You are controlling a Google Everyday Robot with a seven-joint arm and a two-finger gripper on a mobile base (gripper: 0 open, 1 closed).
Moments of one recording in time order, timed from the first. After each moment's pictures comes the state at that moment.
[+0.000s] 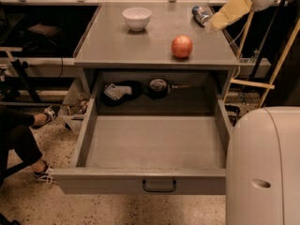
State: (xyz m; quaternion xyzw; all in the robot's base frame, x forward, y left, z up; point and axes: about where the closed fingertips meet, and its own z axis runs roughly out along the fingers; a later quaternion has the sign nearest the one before) arm 0.663 -0.196 0.997 -0.41 0.84 0.20 0.29
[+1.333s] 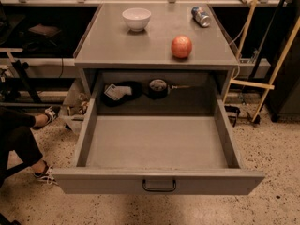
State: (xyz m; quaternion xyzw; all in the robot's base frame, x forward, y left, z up) arm 0.467 -0.222 1.128 -0.25 0.86 0.35 0.28
